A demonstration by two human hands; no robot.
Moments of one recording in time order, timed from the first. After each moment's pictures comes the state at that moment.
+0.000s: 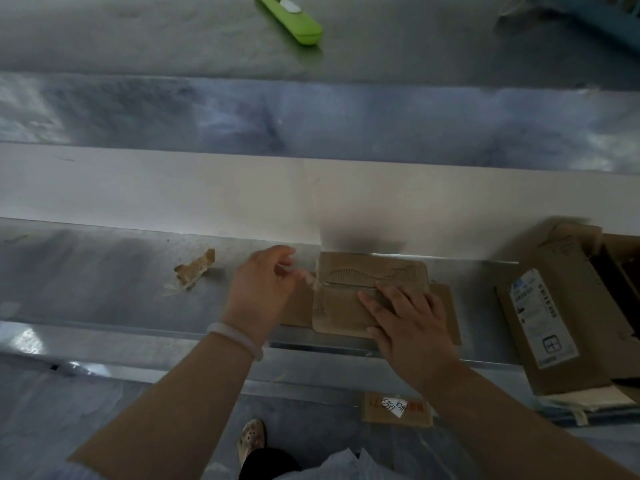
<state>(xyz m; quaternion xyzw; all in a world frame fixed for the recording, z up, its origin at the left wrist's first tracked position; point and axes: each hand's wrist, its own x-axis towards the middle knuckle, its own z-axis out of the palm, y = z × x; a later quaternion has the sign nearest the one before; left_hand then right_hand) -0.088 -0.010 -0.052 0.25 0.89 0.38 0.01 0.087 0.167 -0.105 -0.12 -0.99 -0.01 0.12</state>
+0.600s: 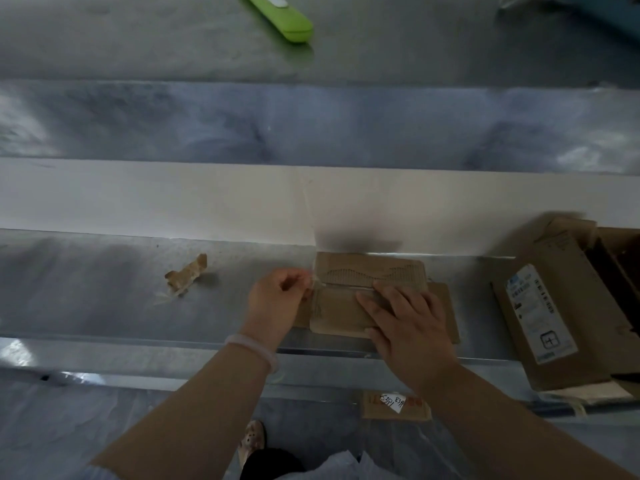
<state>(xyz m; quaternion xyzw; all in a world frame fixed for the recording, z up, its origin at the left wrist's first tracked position) -0.081 0.011 -0.085 0.10 0.80 0.55 0.19 0.087 0.167 -0.108 -0.13 -0.98 0.00 0.13</state>
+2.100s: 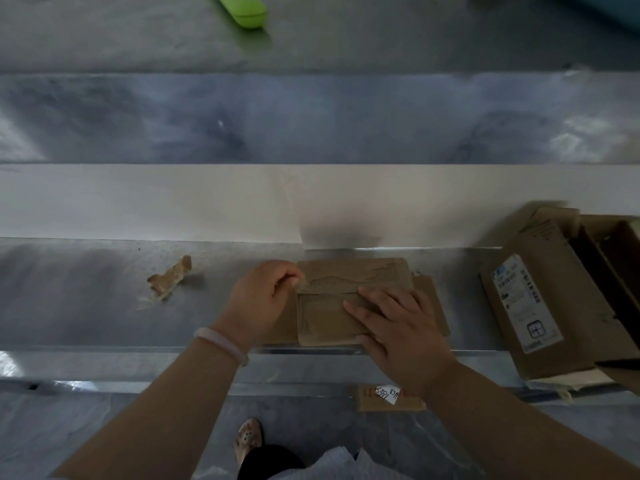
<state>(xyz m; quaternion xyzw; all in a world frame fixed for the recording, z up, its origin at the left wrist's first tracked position) -0.101 0.002 -0.086 0.42 0.83 0.37 0.05 0.099 0.172 -0.108 -0.08 -0.98 0.06 0.15</state>
